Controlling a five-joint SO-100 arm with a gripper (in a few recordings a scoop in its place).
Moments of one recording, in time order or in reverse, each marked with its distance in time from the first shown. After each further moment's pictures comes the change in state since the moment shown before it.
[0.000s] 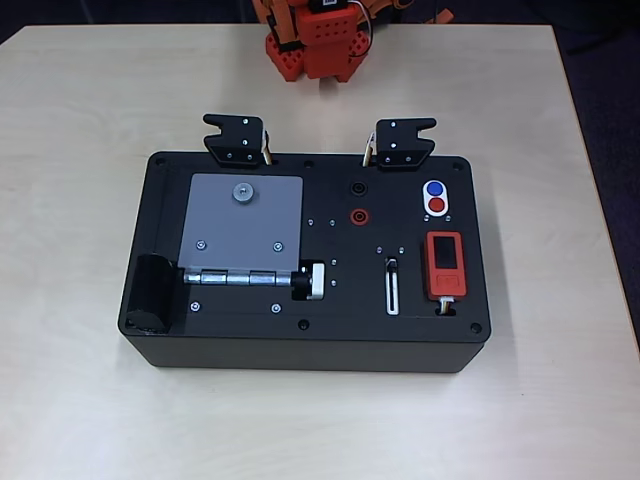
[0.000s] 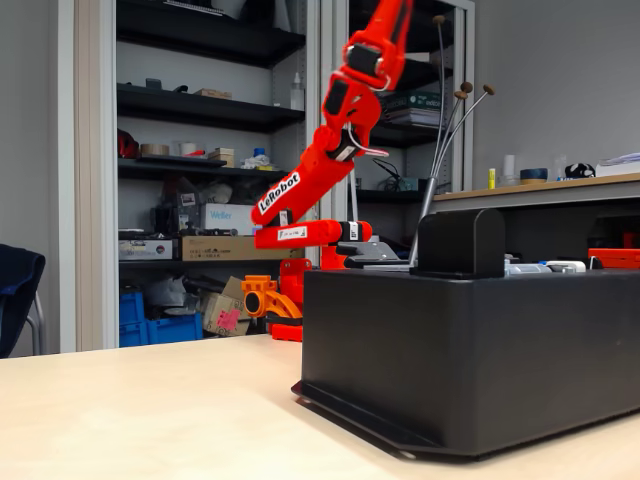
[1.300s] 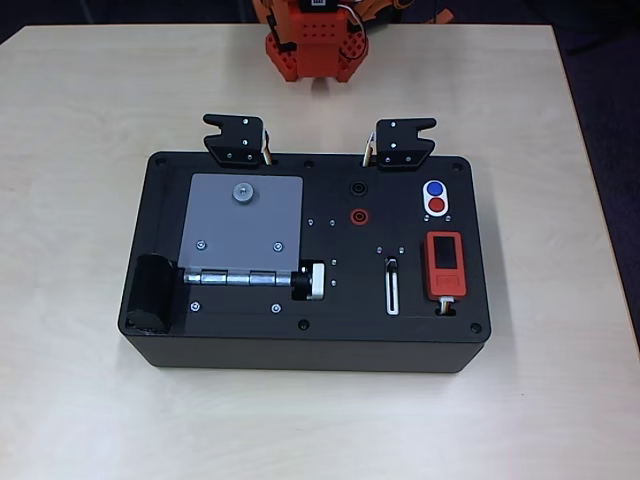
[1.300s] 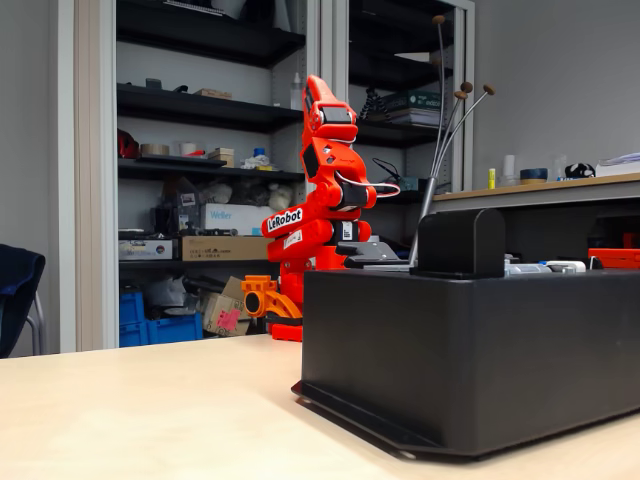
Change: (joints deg) arm 14.2 11.5 31.8 -85.7 55.6
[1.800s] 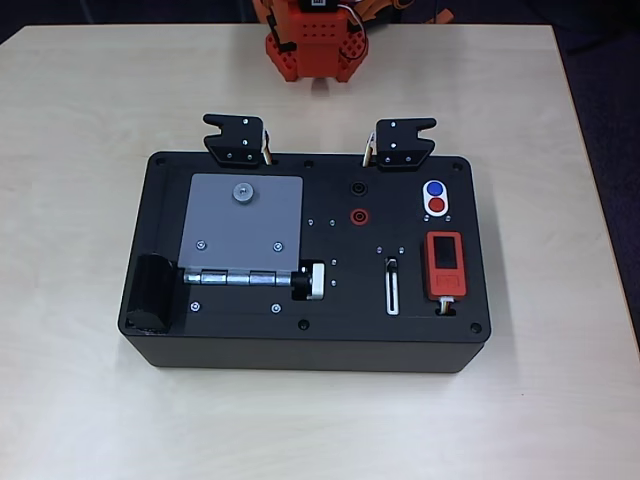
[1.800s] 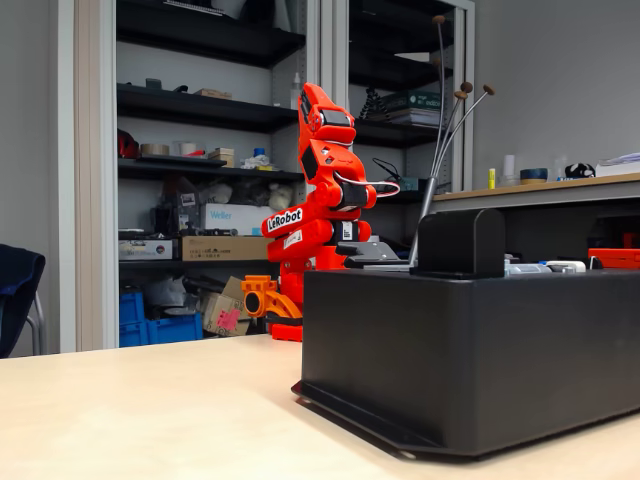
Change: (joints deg) arm 0.0 0.0 0.0 -6.5 9.4
